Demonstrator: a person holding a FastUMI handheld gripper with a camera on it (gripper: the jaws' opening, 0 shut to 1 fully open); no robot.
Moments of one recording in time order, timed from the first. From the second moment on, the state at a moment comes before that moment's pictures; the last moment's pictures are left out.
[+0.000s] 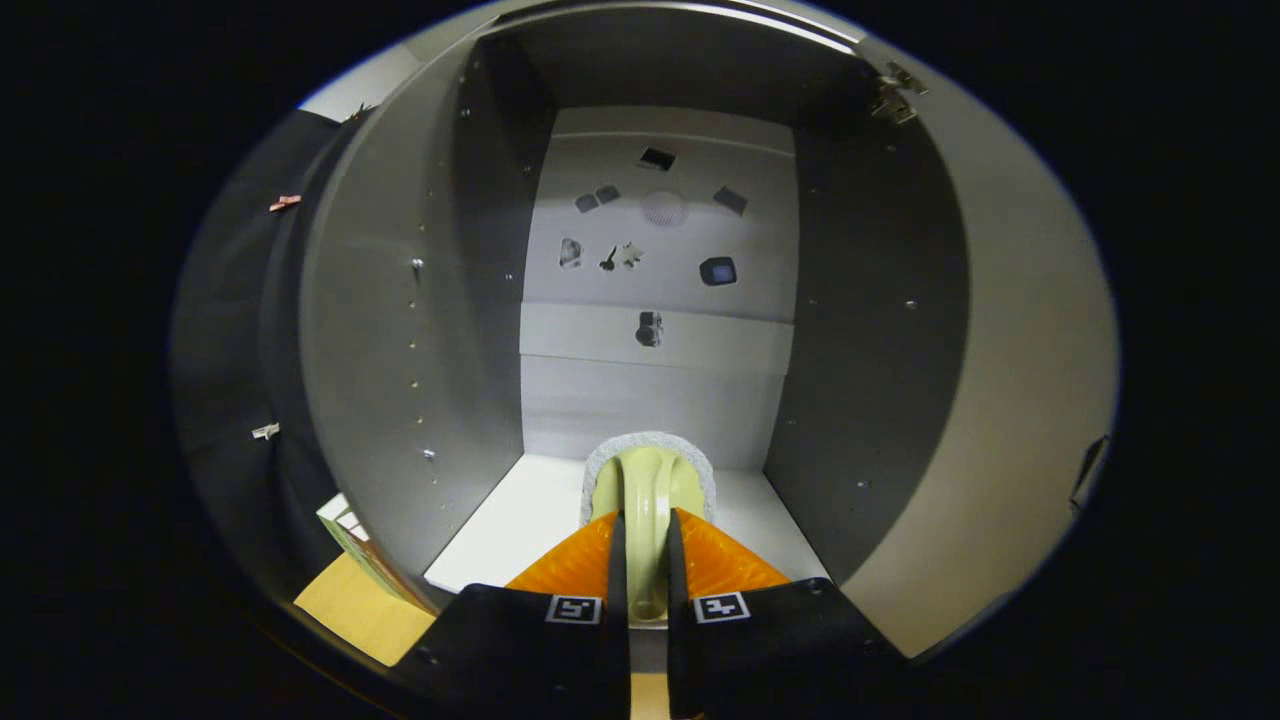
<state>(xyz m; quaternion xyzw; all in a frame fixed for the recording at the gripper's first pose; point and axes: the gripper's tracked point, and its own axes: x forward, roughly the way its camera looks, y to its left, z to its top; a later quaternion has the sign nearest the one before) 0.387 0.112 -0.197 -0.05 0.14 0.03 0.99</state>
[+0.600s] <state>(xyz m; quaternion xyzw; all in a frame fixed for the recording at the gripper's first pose) 0.467 0.107 -0.245 -0.03 0.17 0.02 0.98</state>
